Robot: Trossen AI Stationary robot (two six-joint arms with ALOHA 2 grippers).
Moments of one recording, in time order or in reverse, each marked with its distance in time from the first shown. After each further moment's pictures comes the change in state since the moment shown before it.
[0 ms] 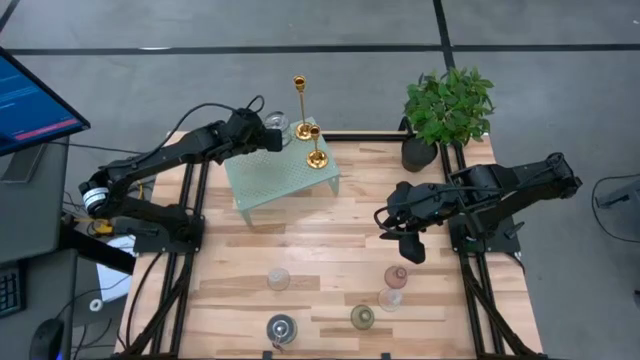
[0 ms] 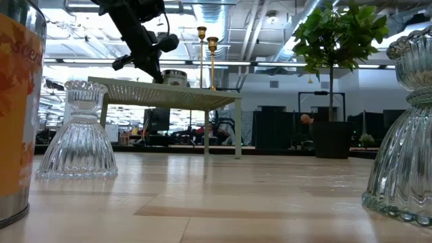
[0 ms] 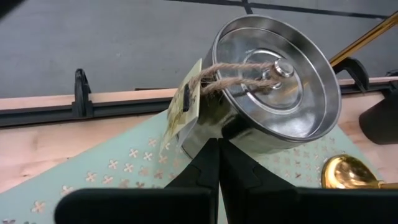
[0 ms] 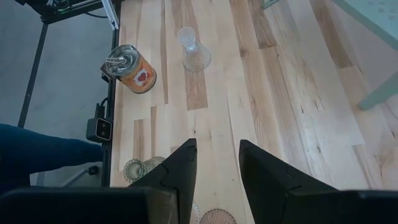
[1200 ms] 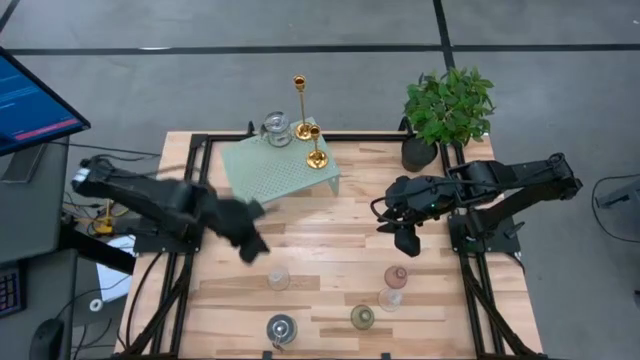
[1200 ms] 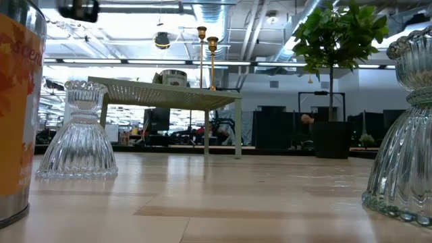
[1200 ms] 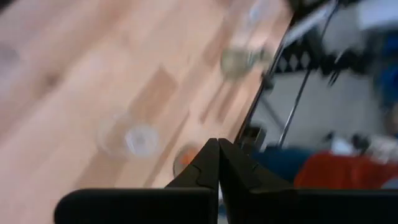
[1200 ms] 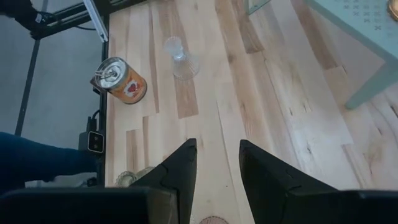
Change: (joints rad) left arm -0.908 -0.148 0.001 -0.182 0.411 -0.368; right arm -0.058 0.000 0.000 0.010 0.000 0.013
